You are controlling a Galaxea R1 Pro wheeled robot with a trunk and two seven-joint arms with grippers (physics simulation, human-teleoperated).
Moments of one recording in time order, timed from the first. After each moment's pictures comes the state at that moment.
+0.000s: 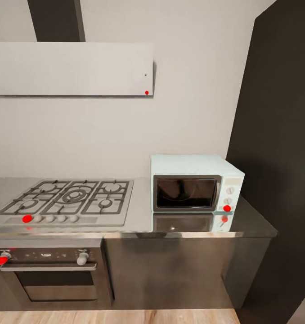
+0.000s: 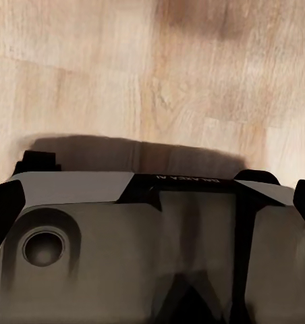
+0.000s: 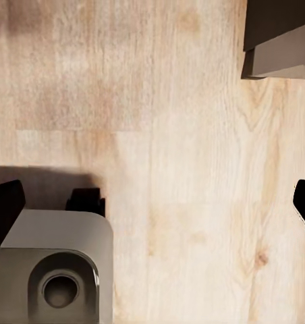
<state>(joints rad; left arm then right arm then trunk) -0.23 0.09 -0.60 0.00 0.83 0.05 -0.40 -0.35 -0.11 -0.29 0.03 0.38 0.05 -0.04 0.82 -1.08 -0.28</state>
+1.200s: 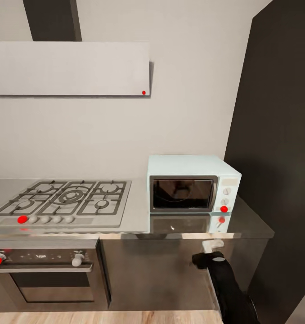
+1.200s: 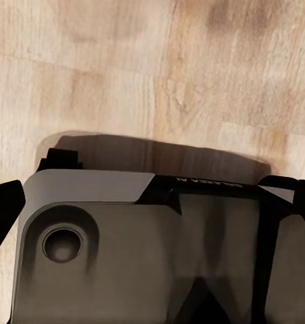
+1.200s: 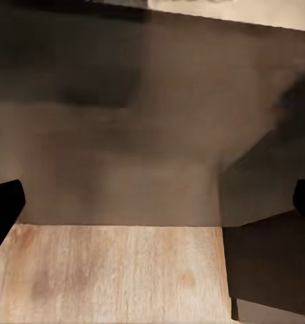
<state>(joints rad) -0.23 0.06 -0.60 0.00 0.83 0.04 -0.28 -0.35 0.17 -0.17 -1.15 0.43 0.63 0.08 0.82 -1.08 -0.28</state>
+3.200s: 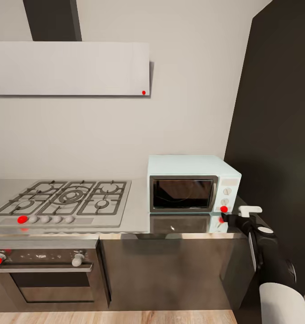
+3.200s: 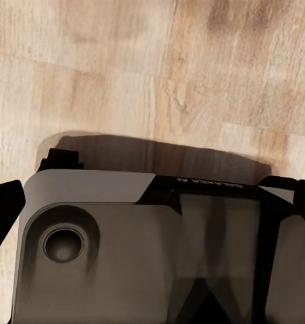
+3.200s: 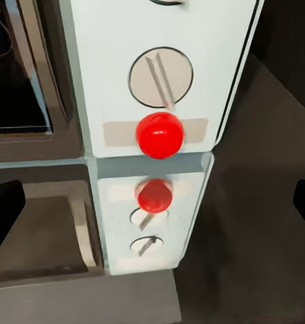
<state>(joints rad) -0.23 0.06 -0.59 0.00 0.83 0.04 -0.28 -0.60 -0.03 -0.46 -1.12 0.39 0.40 0.33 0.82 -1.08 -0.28</state>
